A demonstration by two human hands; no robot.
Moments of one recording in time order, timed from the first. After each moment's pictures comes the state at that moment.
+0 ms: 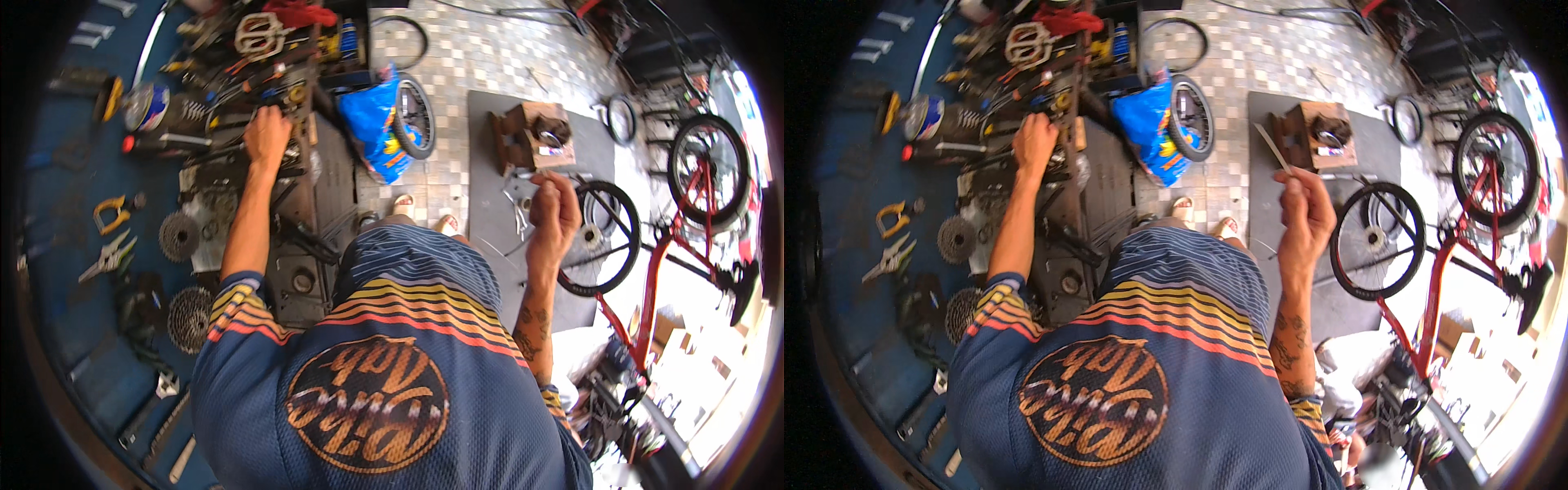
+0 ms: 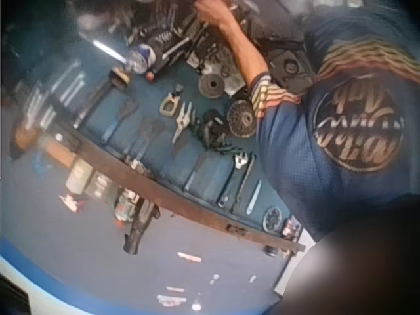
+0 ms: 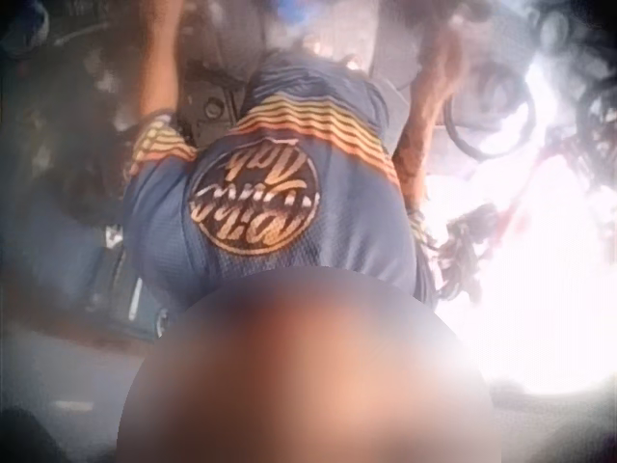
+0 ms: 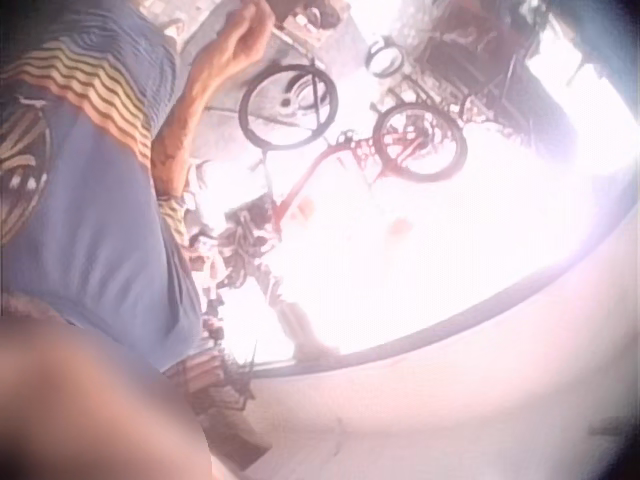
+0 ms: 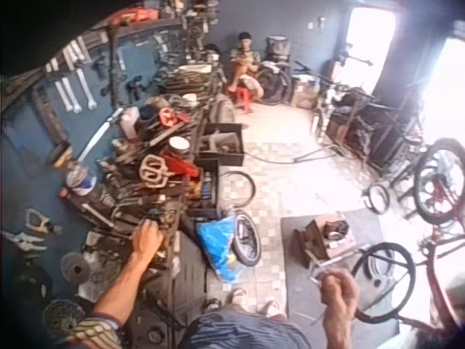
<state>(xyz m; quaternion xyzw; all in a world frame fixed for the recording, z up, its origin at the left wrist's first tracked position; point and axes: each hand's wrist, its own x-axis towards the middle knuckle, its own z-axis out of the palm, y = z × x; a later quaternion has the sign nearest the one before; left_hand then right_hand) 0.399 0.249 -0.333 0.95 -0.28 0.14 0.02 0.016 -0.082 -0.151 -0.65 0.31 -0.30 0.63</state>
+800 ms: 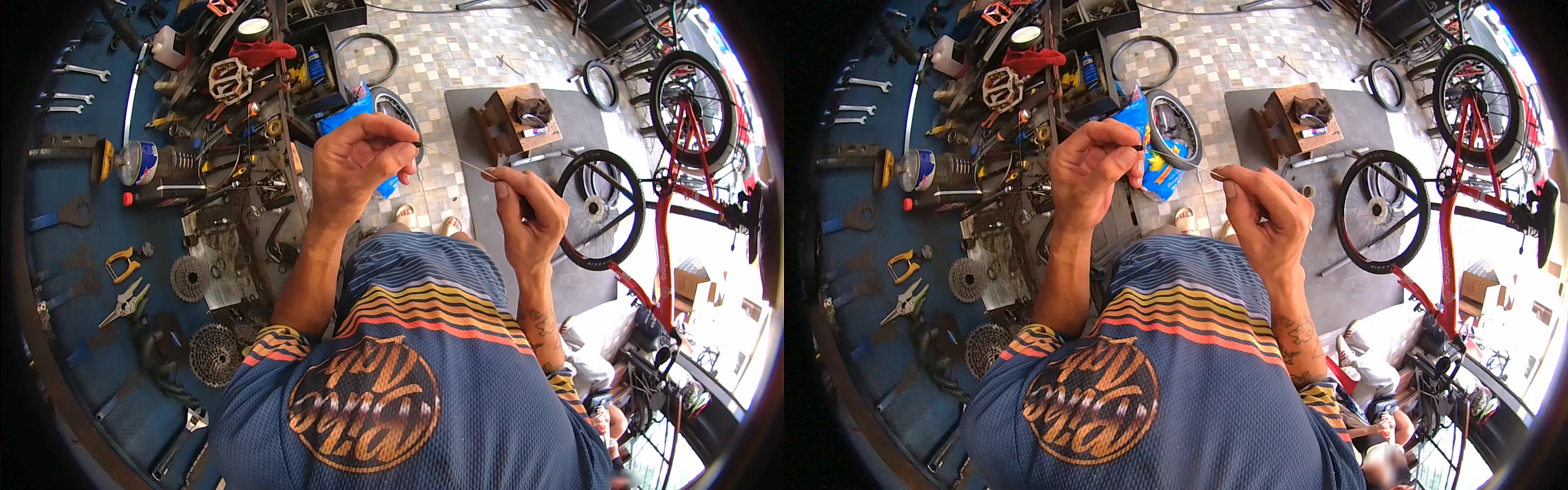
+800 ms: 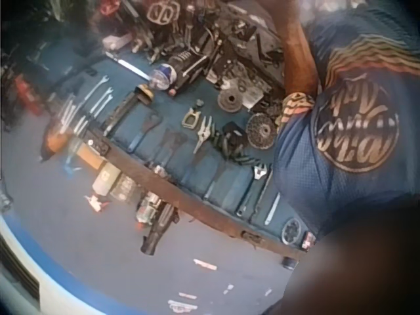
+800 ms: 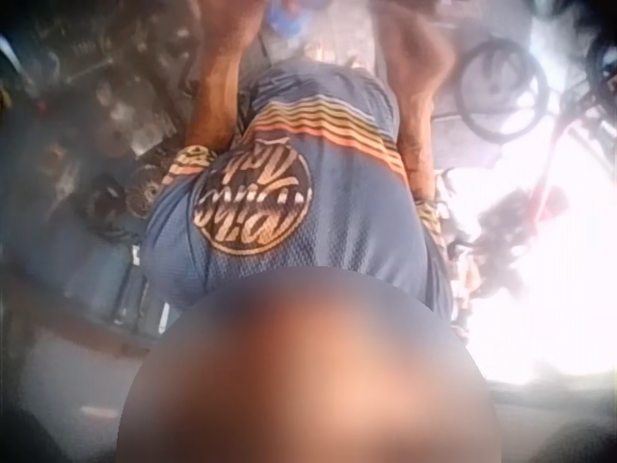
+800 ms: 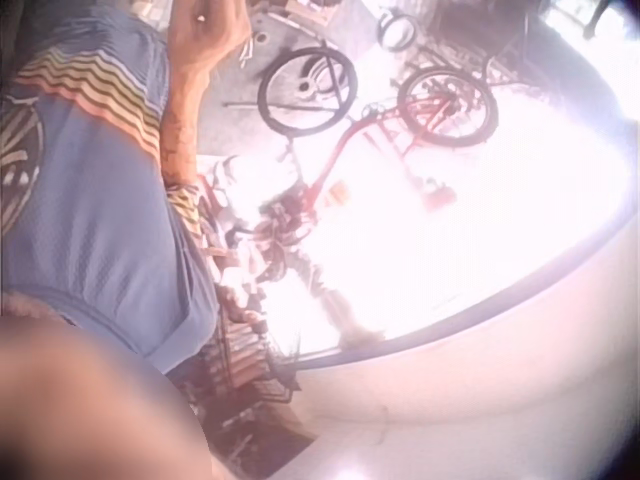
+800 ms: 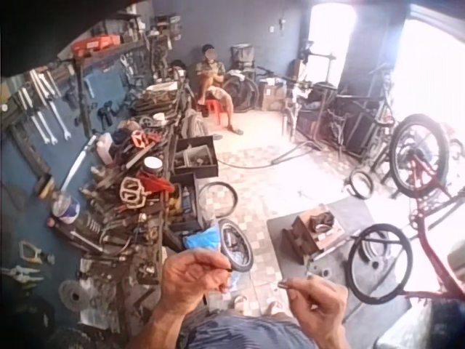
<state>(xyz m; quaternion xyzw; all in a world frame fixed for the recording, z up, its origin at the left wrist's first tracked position) 0.209 0.090 -0.114 0.42 -0.29 -0.33 0.79 0.018 -0.052 -0.093 -0.82 0.20 -0.35 0.40</state>
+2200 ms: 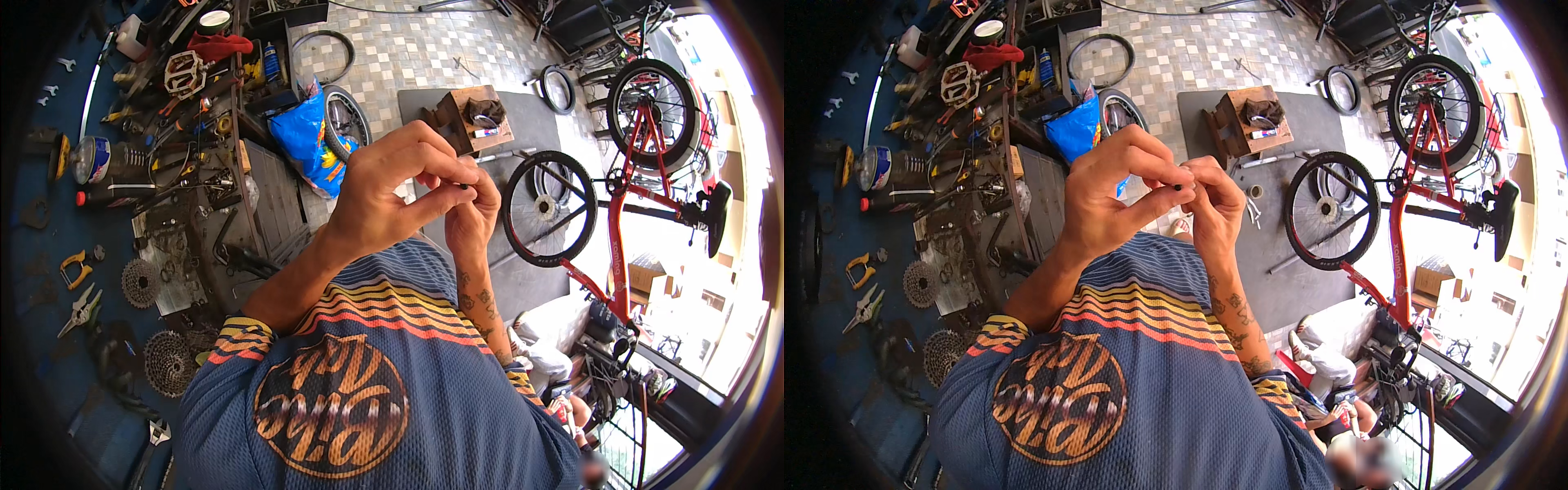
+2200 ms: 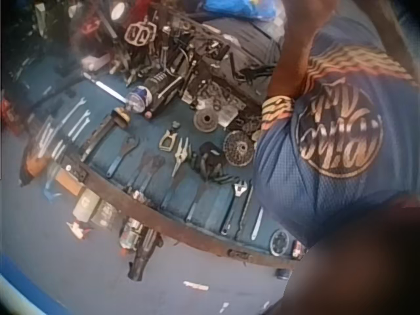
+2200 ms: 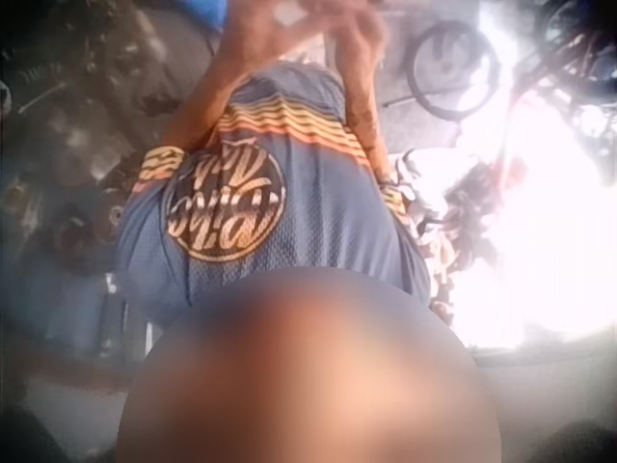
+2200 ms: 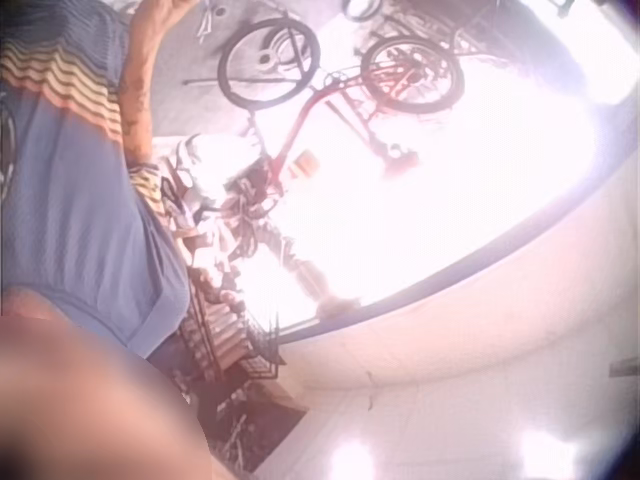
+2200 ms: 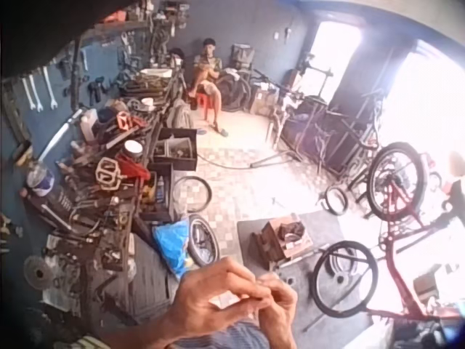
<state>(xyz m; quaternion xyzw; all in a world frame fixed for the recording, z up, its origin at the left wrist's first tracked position) 0.153 0.039 -0.091 0.50 -0.51 -0.10 0.69 0.013 -0.062 -0.168 -0.54 0.14 -0.37 0.74</state>
